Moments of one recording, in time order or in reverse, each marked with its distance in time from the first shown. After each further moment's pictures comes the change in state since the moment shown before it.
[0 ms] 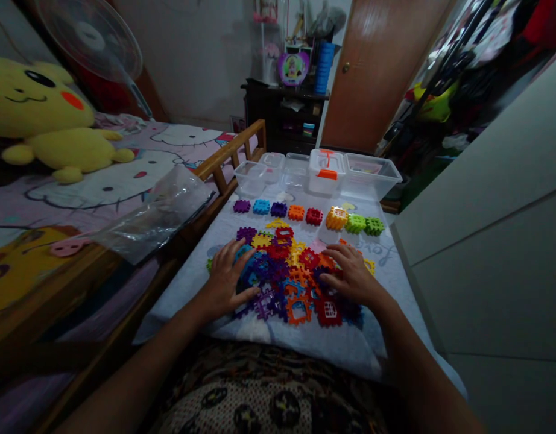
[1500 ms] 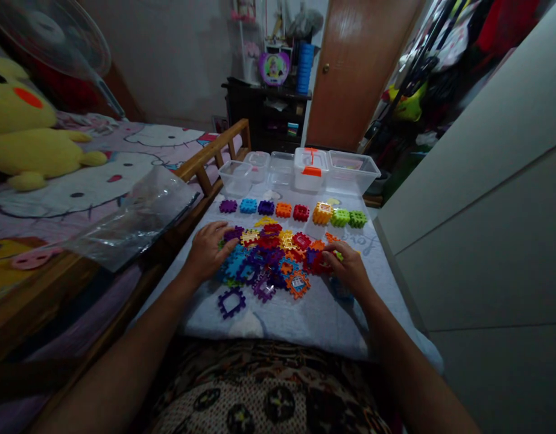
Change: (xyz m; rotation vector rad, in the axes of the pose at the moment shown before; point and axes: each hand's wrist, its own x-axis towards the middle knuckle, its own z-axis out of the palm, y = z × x) left_hand 0.058 -0.032 -0.016 -0.070 0.156 -0.169; right_hand -0.009 -0.001 0.002 0.278 0.286 0.265
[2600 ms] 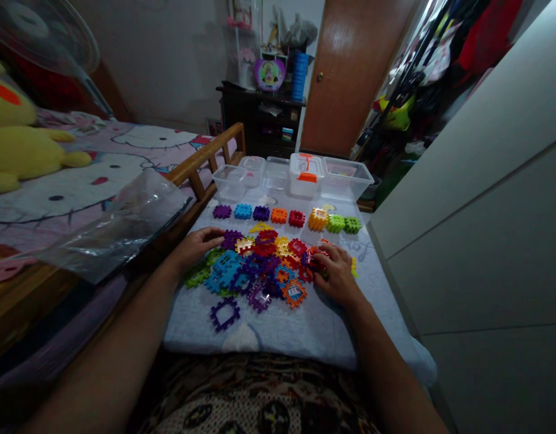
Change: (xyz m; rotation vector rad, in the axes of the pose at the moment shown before) left_hand 0.034 -0.064 0.016 -0.586 -0.193 -0.356; right_hand -0.010 0.014 0.015 -0.382 -0.022 -0.236
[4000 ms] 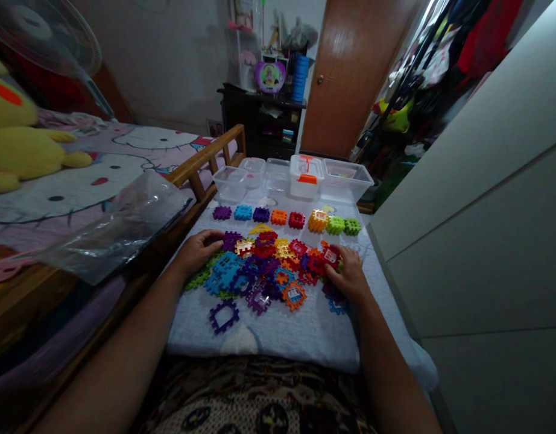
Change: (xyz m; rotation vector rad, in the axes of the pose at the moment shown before) left_hand -0.008 -0.010 0.011 0.039 0.091 0.043; right_hand 0.001 0.028 -0.001 0.060 0.072 0.244
